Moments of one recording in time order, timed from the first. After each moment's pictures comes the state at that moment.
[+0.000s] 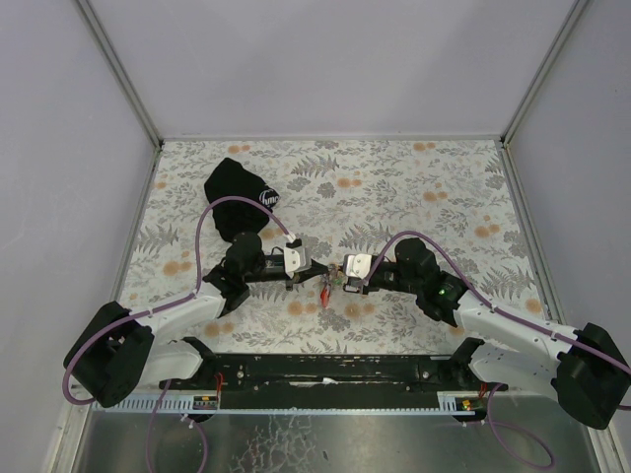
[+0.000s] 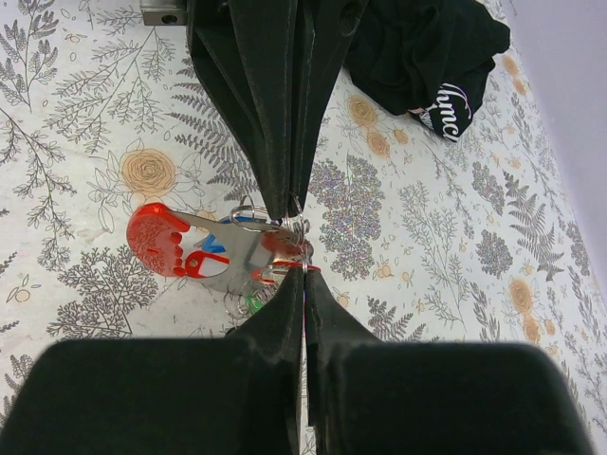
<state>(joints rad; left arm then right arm) -0.63 1.21 0.45 0.57 0.78 0.32 0.79 1.03 0.52 0.17 -0.41 -0.64</state>
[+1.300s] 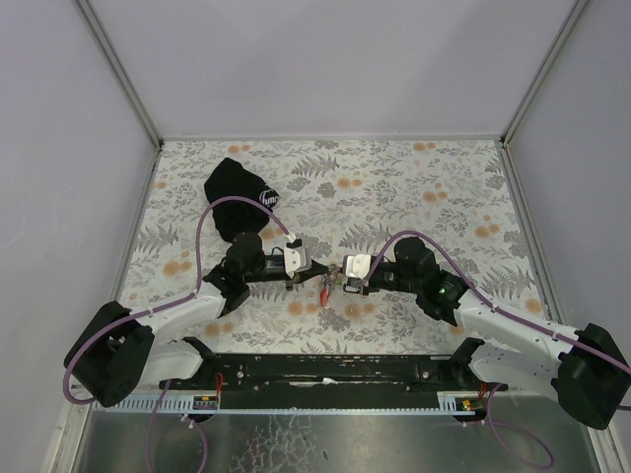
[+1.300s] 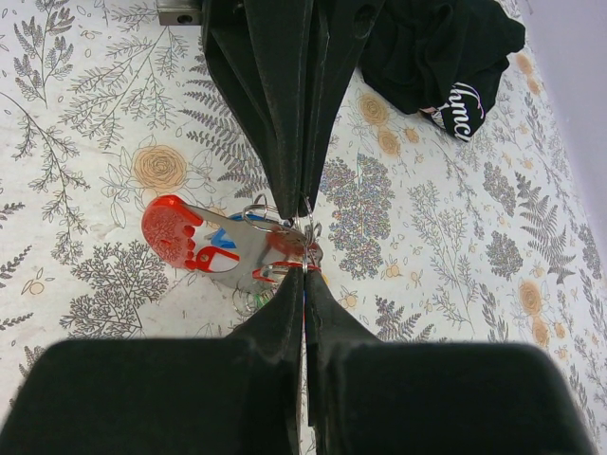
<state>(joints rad) -0.63 1.21 0.45 0.57 0.78 0.32 0.79 1.03 0.54 0.13 -0.43 -0.64</state>
